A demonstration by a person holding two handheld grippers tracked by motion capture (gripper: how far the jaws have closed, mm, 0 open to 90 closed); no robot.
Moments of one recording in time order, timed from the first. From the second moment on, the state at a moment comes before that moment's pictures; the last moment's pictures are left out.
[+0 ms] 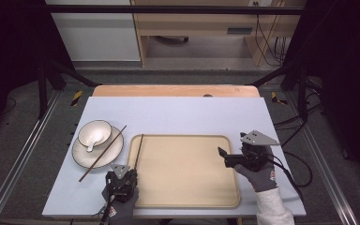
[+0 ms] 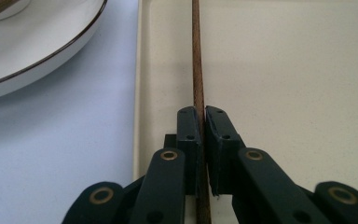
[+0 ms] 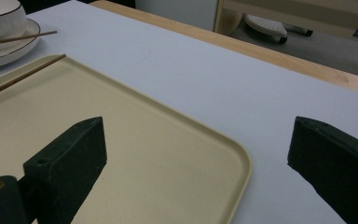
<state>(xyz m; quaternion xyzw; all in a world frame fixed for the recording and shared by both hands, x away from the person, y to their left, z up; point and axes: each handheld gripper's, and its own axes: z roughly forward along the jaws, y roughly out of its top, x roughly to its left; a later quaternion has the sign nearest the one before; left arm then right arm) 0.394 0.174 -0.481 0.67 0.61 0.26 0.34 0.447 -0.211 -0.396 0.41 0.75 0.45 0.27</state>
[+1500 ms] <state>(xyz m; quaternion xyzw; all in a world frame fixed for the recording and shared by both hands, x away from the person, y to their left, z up) 0.404 0.228 -0.424 0.72 0.51 0.26 0.39 0.441 -0.219 -0.389 0.41 0.74 0.46 0.28</state>
